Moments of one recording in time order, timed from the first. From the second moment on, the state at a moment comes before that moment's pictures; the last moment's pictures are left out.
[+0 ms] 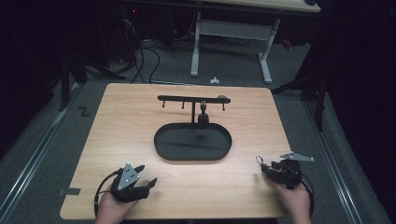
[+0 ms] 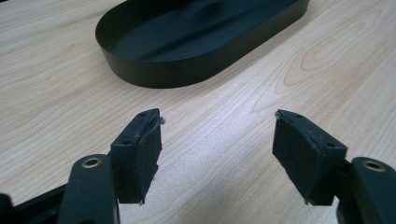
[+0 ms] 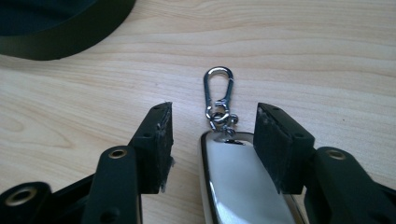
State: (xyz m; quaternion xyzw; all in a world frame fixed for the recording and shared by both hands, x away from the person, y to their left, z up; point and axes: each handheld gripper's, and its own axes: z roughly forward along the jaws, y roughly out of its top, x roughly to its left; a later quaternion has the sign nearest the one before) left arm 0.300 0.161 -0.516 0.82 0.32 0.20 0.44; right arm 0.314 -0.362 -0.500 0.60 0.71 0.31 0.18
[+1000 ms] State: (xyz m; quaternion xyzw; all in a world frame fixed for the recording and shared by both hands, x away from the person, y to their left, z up) left arm 0.302 0.146 -0.512 0.82 0.30 0.20 0.44; right arm 0.281 -0.323 -0.504 0.57 0.76 0.28 0.14
